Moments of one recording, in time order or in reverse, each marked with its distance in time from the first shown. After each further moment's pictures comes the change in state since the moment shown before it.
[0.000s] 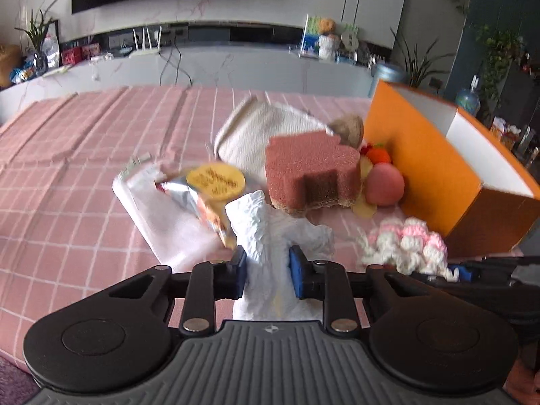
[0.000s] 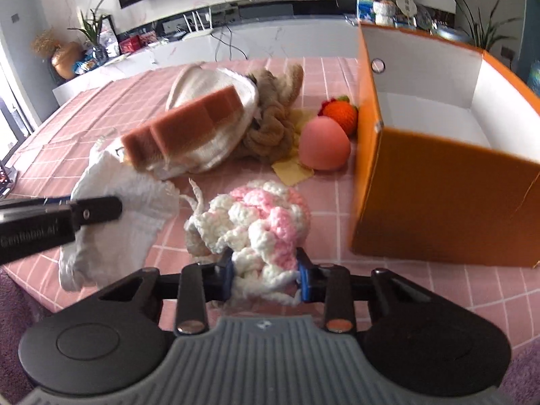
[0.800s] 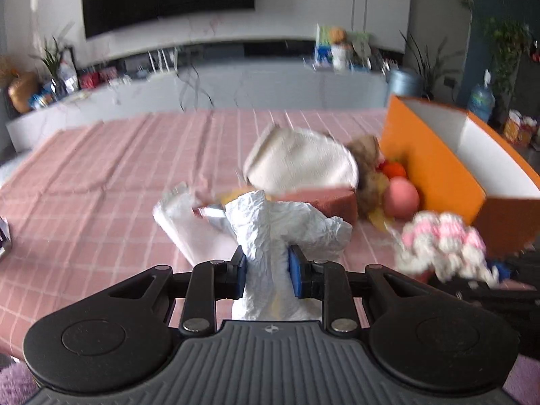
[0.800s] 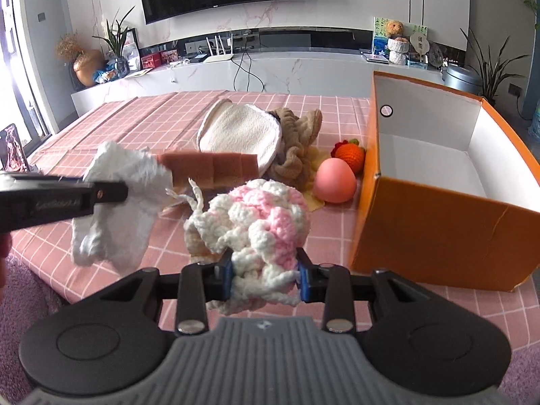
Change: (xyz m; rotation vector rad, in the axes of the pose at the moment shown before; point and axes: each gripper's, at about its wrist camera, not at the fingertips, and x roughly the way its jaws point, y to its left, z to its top) left arm -0.028 0.002 0.017 0.055 -0.038 0.094; right arm -0.046 0.009 -0.002 -0.068 -0.081 0.018
